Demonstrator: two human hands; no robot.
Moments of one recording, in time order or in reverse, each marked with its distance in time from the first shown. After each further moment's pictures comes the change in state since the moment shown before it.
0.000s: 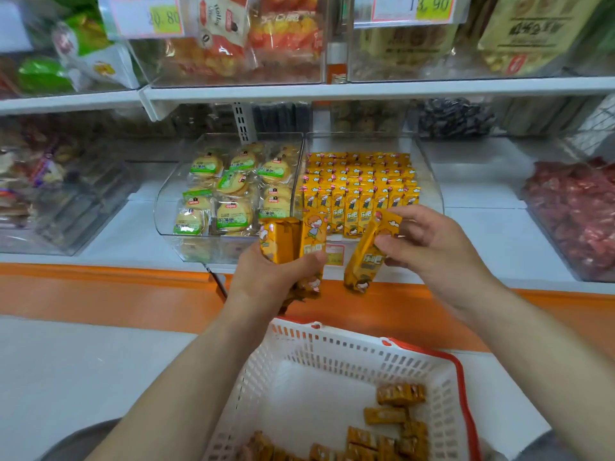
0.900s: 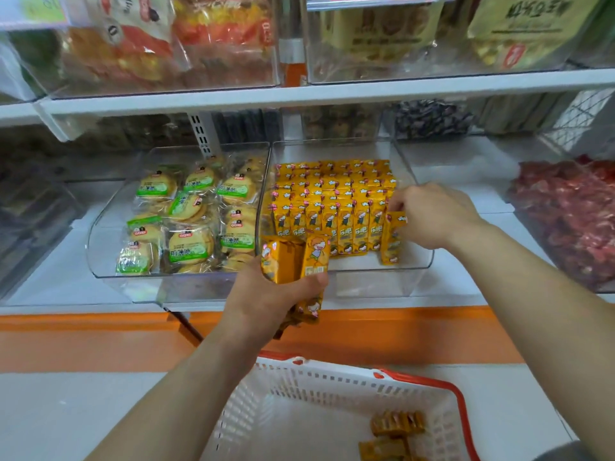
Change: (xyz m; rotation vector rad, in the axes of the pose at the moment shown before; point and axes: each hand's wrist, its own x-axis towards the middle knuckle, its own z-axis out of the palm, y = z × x) left_hand 0.066 -0.023 0.025 0.128 -0.054 -0.064; right_hand 0.143 0.014 -0.067 -1.604 0.054 -0.037
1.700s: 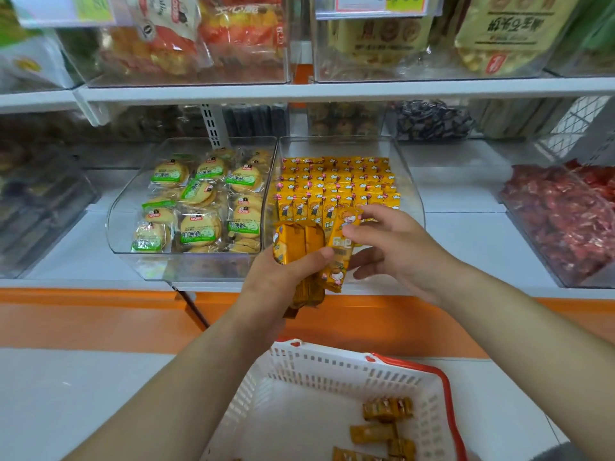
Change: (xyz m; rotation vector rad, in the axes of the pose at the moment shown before) left_hand -0.025 0.016 0.021 -0.256 -0.082 -0.029; right_hand -0.094 -0.061 -0.017 1.610 -0.312 0.026
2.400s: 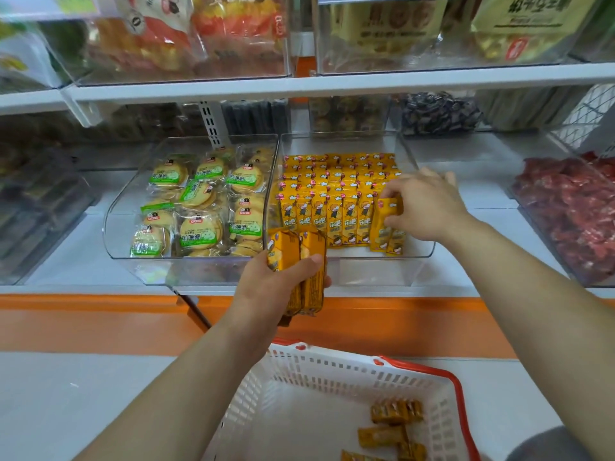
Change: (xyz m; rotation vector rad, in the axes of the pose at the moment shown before) left_hand 0.008 -0.006 -0.019 0.014 0.029 -0.031; right_hand 0.091 0.012 -0.076 -1.510 0.350 -0.302
